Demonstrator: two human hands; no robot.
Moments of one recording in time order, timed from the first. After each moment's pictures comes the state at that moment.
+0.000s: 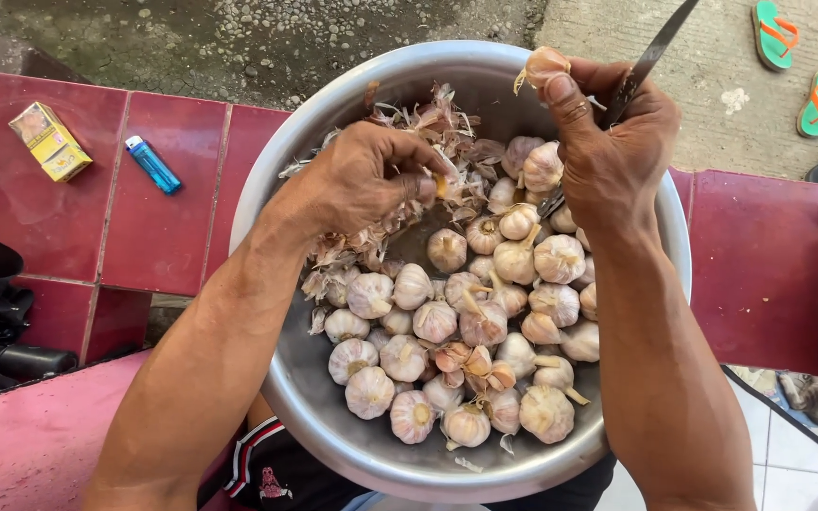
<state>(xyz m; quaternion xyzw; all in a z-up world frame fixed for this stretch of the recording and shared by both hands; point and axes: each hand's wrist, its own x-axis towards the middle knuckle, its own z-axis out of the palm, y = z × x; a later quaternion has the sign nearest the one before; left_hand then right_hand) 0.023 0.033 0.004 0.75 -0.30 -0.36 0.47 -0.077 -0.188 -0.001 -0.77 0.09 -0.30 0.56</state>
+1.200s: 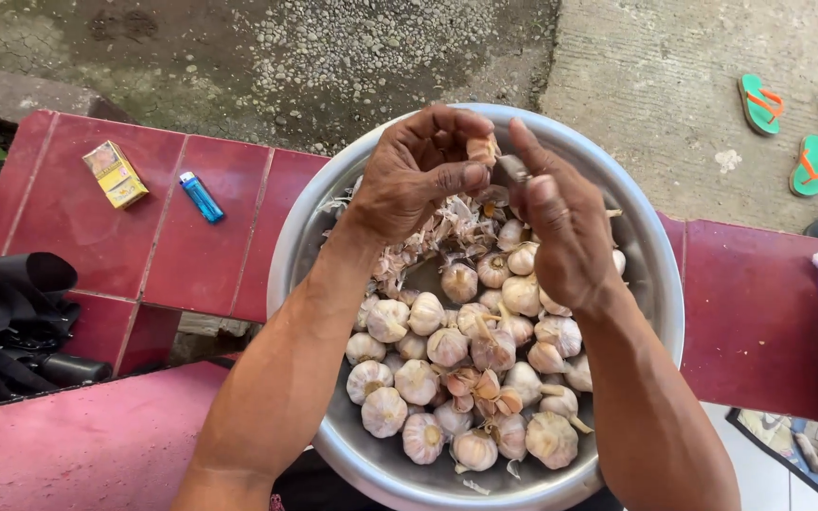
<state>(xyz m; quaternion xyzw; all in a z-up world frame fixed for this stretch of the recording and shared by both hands) 0.019 0.006 -0.001 0.31 -0.34 -0.30 0.83 -0.101 -0.160 0.011 -0.83 -0.08 -0.19 0.51</state>
